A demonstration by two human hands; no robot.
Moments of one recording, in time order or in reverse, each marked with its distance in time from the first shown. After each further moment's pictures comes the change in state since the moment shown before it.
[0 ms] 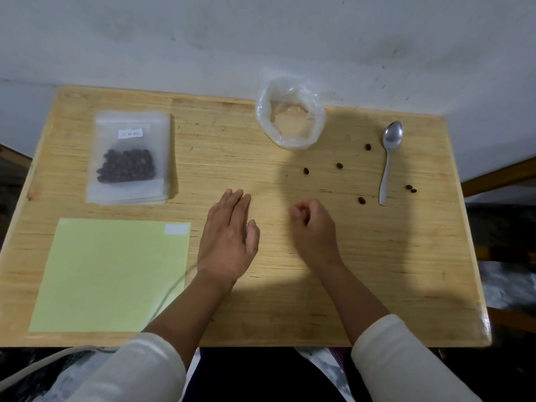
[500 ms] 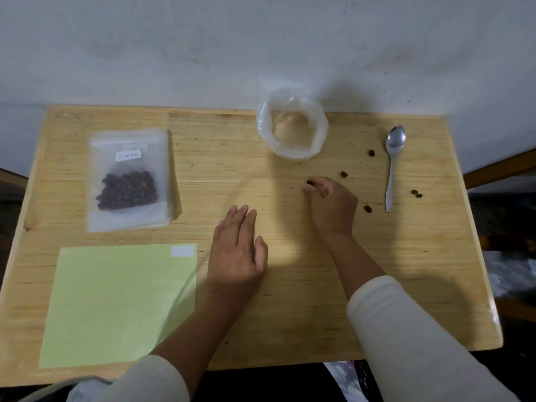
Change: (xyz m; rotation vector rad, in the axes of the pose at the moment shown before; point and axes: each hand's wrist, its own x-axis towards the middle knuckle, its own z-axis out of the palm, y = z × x) left_hand 0.002 0.001 0.003 -0.012 0.117 0.055; right_hand 0.063 -0.010 -0.004 -0.178 0.262 0.019
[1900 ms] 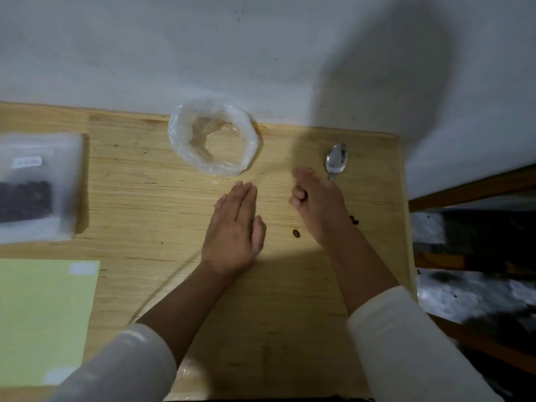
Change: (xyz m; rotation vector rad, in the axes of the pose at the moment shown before) left_hand 0.080 0.105 0.068 0.012 -0.171 0.041; right_hand 0.088 0.043 -0.085 0.932 -0.465 0.414
